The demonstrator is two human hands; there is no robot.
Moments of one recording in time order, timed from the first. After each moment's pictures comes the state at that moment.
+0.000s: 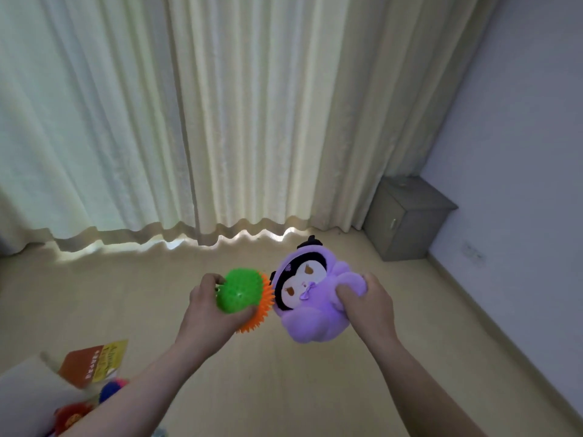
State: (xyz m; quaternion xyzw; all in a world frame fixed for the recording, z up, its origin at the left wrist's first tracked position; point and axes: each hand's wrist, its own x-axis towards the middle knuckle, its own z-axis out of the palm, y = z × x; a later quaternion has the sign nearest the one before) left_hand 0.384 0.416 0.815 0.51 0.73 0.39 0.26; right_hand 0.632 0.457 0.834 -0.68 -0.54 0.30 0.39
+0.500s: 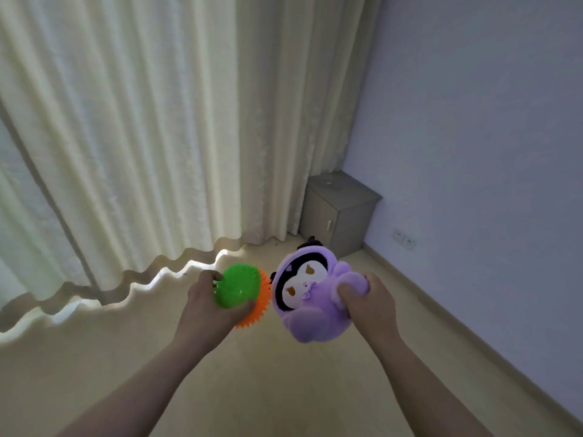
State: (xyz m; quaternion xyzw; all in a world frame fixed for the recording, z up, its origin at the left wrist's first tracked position) left_hand 0.465 0.705 0.821 0.62 0.63 0.35 0.33; right_hand 0.718 0.657 0.835 -0.77 -0.41 0.21 0.45
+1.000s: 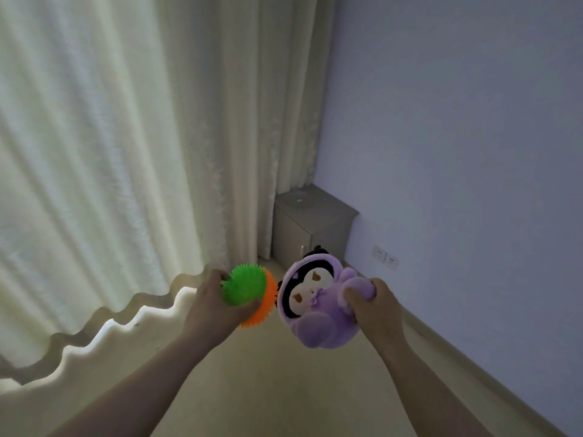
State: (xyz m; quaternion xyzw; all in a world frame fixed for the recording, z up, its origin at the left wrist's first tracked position) left_hand 0.649 0.940 0.823 0.67 0.59 0.31 0.33; right_hand 0.888 0.840 0.835 -0.78 -0.37 0.19 0.46
